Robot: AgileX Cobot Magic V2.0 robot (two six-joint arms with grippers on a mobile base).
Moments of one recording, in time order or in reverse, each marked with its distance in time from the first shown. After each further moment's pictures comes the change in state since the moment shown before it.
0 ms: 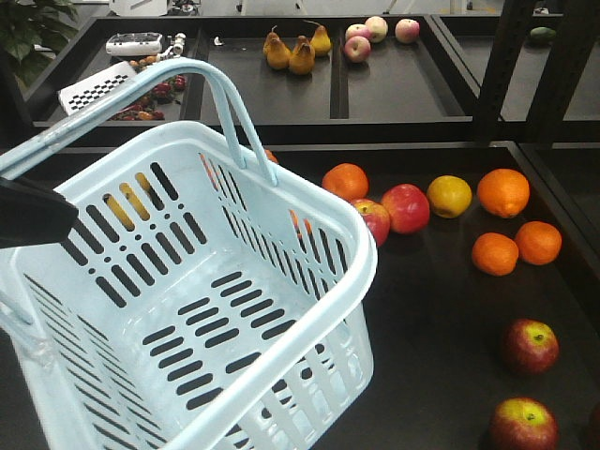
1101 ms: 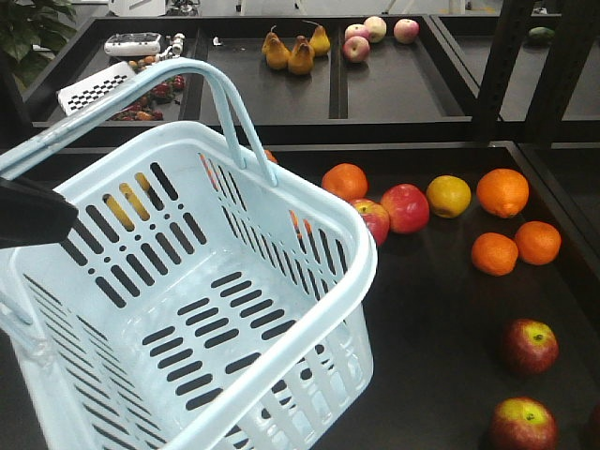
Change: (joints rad) left arm 0.000 0.000 0.000 0.000 0.000 0.000; right arm 0.000 0.000 0.000 0.000 0.000 0.000
